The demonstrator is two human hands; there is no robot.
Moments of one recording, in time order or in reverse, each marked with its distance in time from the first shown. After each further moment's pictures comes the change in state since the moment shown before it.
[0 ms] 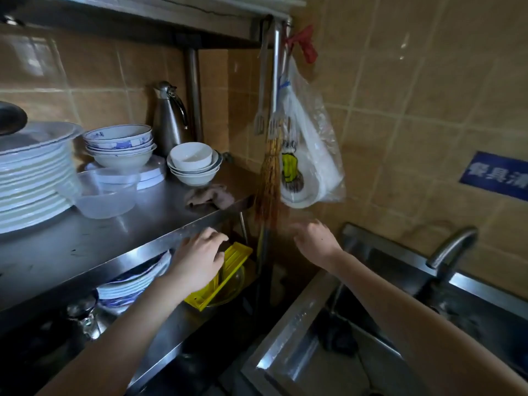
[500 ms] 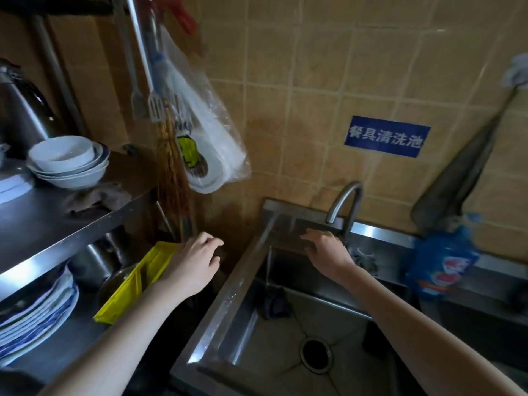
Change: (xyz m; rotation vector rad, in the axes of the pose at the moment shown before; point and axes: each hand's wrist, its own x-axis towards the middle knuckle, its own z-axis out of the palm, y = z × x) left_hand 0.029 0.140 0.066 -0.129 -0.156 0.287; right_hand -0.155 0.153 -0.026 -0.054 0.082 0.404
